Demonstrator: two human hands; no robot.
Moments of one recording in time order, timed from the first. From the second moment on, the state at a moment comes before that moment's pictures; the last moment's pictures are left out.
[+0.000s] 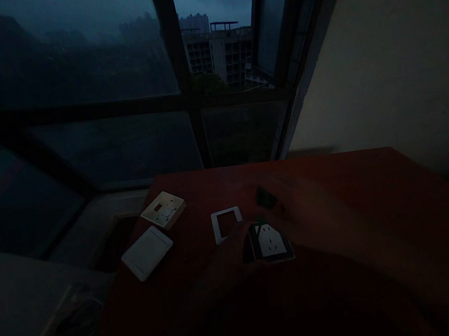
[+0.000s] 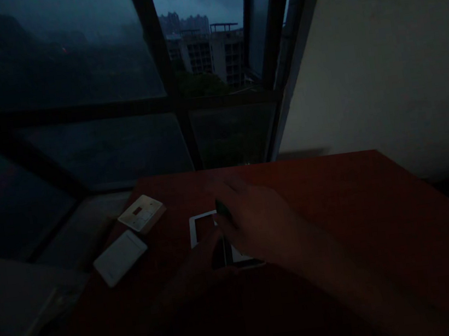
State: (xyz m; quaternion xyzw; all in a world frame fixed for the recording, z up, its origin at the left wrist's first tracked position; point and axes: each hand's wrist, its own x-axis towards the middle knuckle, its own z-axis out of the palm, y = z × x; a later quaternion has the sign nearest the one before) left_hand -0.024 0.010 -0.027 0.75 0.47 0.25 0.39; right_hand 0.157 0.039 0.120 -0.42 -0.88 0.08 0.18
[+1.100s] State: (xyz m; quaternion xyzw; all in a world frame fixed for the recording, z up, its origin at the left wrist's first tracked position) left_hand -0.027 0.012 -0.031 0.77 0.46 0.24 0.38; right_hand 0.155 0.037 0.120 -0.38 -0.89 0.16 0.21
